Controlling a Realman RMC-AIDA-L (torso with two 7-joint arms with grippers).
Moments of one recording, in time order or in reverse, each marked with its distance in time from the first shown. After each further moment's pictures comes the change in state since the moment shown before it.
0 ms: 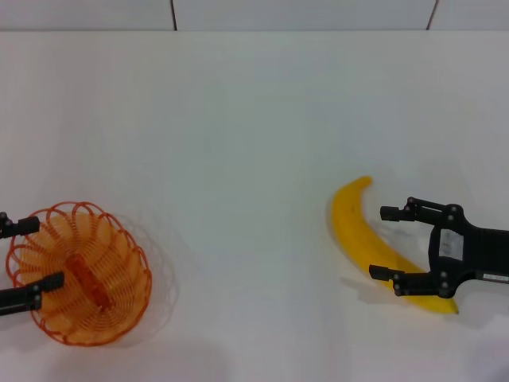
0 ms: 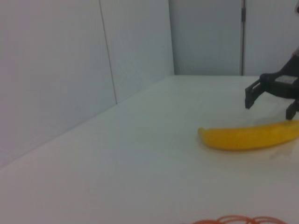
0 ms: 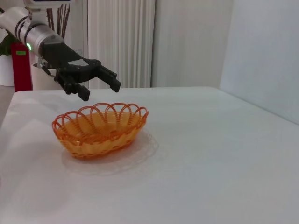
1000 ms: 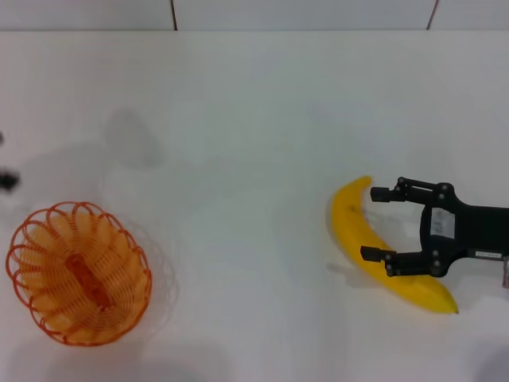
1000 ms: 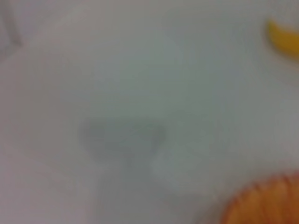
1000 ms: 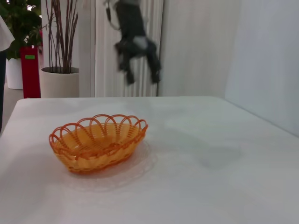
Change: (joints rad) left arm -0.453 0.175 0.392 0.363 0.422 0.015 -0.943; right arm 0.056 -0.005 -0.002 -0.010 0.002 -0.011 0.042
